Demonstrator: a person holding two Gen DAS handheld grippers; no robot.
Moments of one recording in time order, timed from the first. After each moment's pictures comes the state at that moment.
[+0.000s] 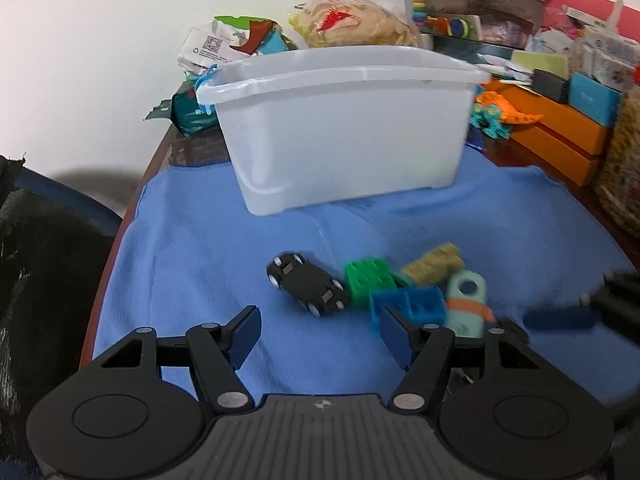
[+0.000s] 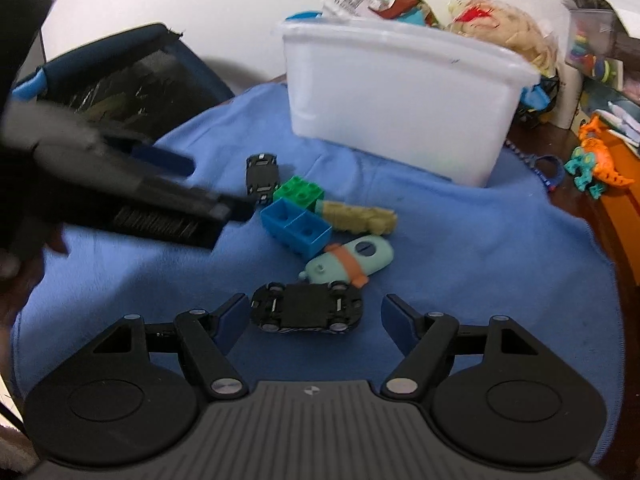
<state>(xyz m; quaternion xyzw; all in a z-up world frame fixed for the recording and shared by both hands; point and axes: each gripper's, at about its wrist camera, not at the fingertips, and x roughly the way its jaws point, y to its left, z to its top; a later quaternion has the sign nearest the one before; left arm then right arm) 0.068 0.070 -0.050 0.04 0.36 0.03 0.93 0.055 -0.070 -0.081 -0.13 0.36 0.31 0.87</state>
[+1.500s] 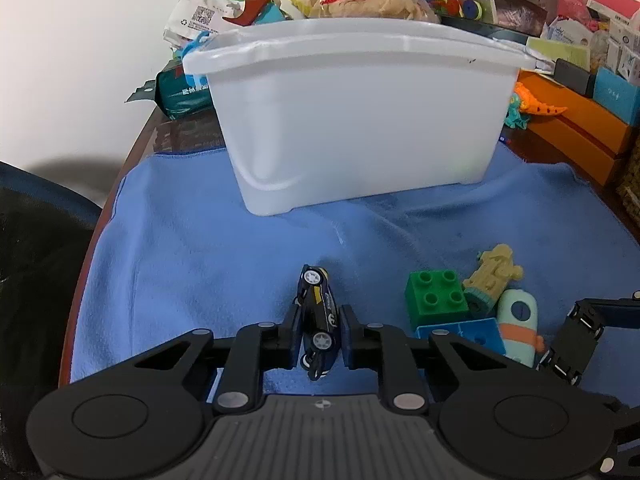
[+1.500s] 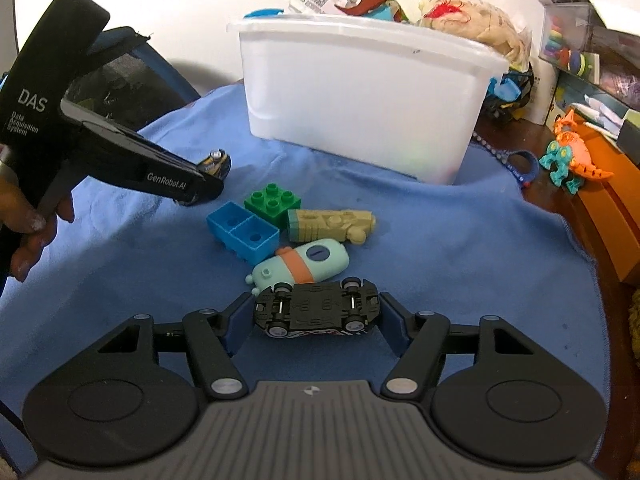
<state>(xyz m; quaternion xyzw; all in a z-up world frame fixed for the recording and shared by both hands) 0.109 0.099 -0.067 0.03 0.39 0.01 0.92 0.074 -0.081 -0.085 -0.13 0.35 0.27 0.89</state>
